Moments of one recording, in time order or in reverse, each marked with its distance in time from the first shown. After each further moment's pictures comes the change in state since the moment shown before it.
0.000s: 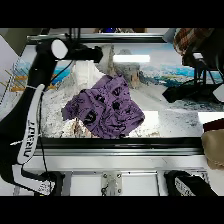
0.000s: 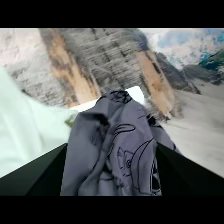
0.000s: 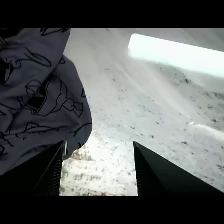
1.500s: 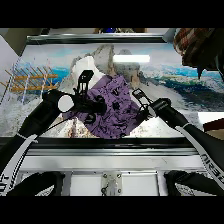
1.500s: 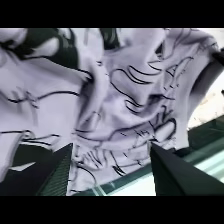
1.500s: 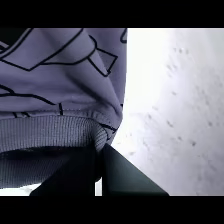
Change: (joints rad) left arm -0.251 0.443 -0.768 0.005 -0.010 -0.255; right arm 0.402 -0.348 -0.176 -0.466 -0.230 0.267
